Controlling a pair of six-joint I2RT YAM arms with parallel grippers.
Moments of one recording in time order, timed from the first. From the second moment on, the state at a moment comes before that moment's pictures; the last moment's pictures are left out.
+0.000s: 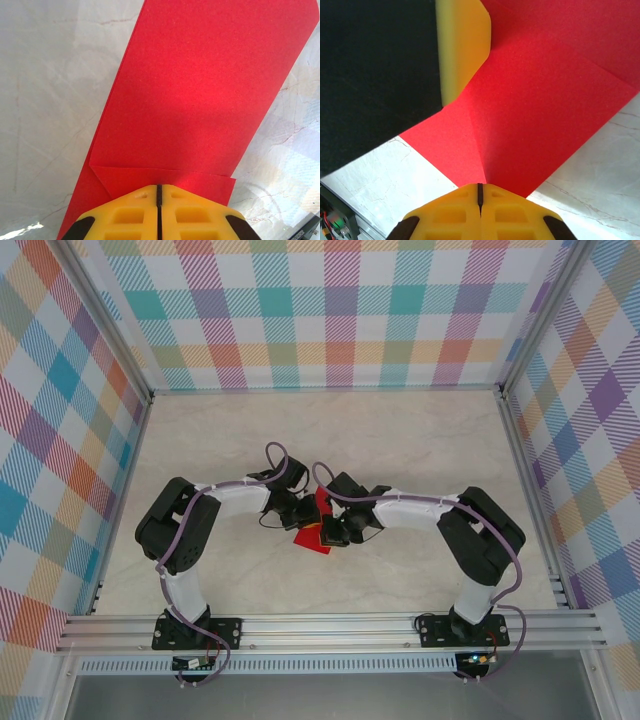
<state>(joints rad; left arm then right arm) -0.58 1.83 1.01 -0.35 0.42 -0.79 0.83 1.76 1.00 -0.41 -0.39 0.75</state>
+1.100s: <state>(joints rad) -0.58 1.83 1.01 -0.34 0.42 -0.79 0.85 1.80 1.01 -0.43 -0.38 0.75</state>
